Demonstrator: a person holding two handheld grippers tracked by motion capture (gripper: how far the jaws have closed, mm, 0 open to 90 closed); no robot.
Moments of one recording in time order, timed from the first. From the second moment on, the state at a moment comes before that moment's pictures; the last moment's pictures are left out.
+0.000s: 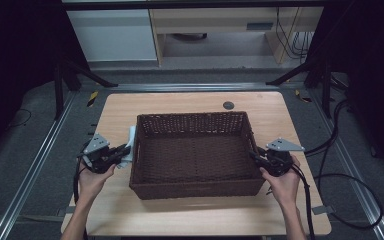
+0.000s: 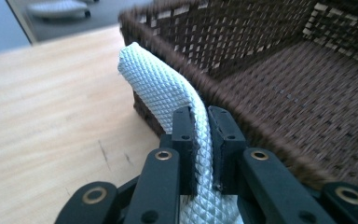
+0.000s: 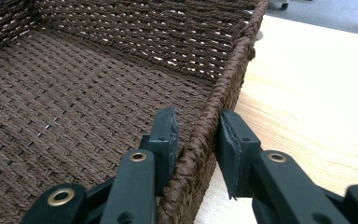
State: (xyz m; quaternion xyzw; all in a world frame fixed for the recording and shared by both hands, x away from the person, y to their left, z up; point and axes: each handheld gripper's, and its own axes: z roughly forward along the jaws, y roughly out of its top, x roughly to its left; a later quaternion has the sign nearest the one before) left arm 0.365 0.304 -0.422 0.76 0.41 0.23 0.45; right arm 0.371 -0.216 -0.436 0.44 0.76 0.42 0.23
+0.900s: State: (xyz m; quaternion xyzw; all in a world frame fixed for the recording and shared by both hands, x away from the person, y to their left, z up) left arm 0.352 0.305 -0.451 0.78 0.43 0.18 0.43; right arm 0.372 -0.217 -0.437 0.45 0.75 0.43 0.23
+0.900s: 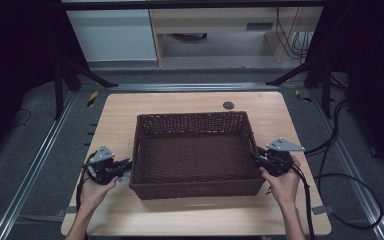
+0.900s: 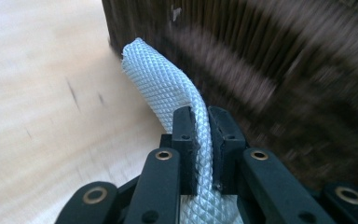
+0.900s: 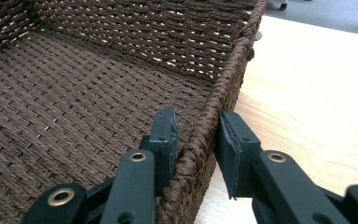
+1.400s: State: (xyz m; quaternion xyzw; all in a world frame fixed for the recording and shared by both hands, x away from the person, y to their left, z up) left arm 0.337 0.305 -0.441 0.78 0.41 0.19 0.44; right arm 0.371 -0.216 -0.437 0.45 0.75 0.42 0.24
